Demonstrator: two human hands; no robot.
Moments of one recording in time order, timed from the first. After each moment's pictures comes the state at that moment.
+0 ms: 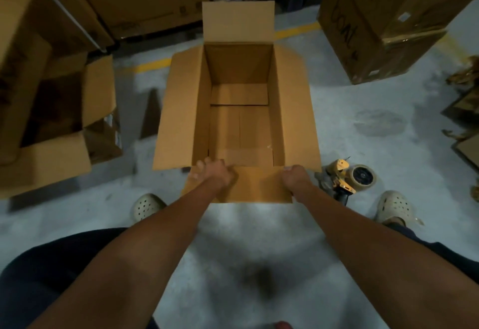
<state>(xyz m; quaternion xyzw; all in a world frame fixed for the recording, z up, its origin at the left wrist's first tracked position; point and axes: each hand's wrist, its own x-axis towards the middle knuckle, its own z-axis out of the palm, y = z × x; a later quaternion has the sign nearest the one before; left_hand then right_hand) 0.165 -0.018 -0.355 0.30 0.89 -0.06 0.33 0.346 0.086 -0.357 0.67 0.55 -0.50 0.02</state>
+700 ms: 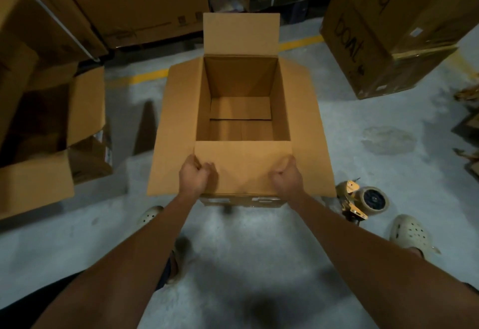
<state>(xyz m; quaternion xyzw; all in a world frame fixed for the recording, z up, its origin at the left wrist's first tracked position) 0.080 -0.002 -0.395 0.13 0.85 0.40 0.30 0.280 0.125 -0.385 0.60 0.62 -0.49 -0.08</state>
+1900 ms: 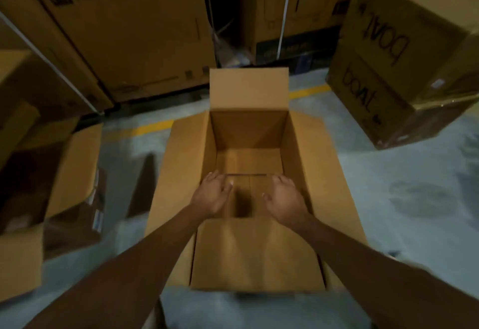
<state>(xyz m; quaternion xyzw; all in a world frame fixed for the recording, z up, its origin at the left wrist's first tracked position) -0.017 0.131 -0.413 0.49 0.83 0.12 0.25 0.176 0.229 -0.388 0.44 0.87 -0.23 0.01</state>
